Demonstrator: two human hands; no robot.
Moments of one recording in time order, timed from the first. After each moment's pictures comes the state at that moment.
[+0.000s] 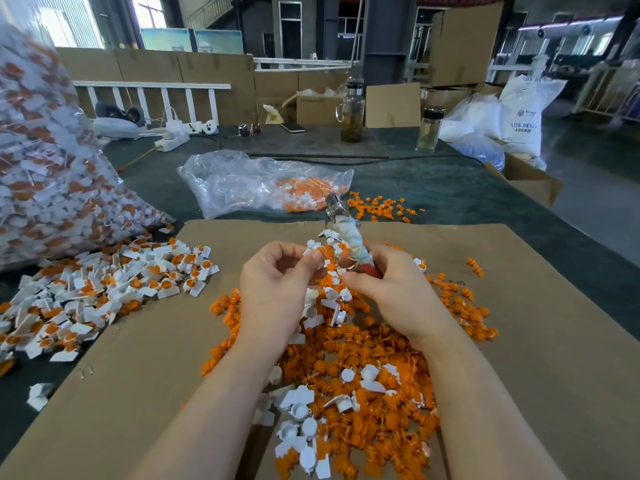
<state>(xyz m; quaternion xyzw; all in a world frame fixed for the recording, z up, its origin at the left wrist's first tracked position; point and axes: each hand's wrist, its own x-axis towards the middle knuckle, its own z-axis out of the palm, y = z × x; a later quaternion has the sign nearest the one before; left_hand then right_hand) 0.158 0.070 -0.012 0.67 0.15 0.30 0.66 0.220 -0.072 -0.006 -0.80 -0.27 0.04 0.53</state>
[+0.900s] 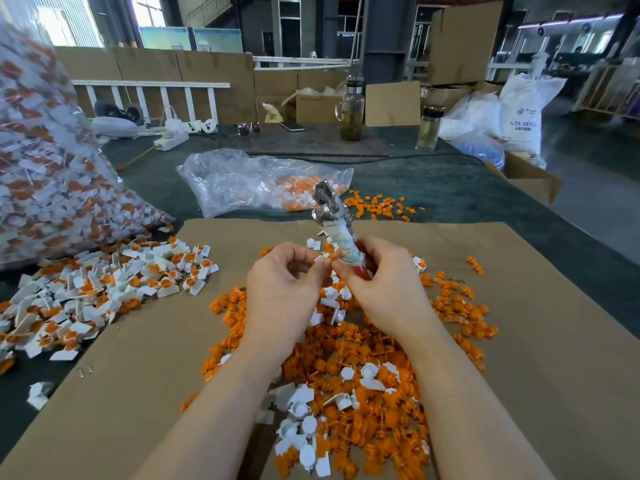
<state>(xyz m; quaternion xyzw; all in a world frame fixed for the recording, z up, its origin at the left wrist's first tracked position) 0.158 0.066 -0.015 0.77 0.18 0.30 0.54 0.215 -0.059 -0.006 -0.82 -0.30 -0.10 0.48</state>
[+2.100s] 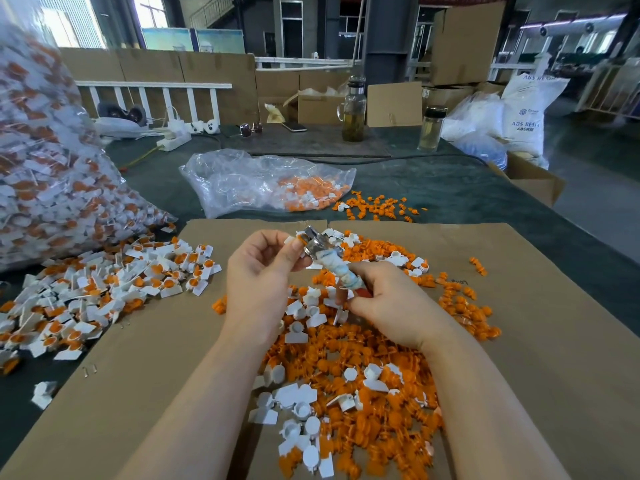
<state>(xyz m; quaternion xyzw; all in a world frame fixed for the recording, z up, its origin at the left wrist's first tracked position) 0.156 0.086 -0.010 0.64 0.10 0.33 0.69 0.220 -0.072 -0.005 -0.85 -0.37 0.09 0.37</state>
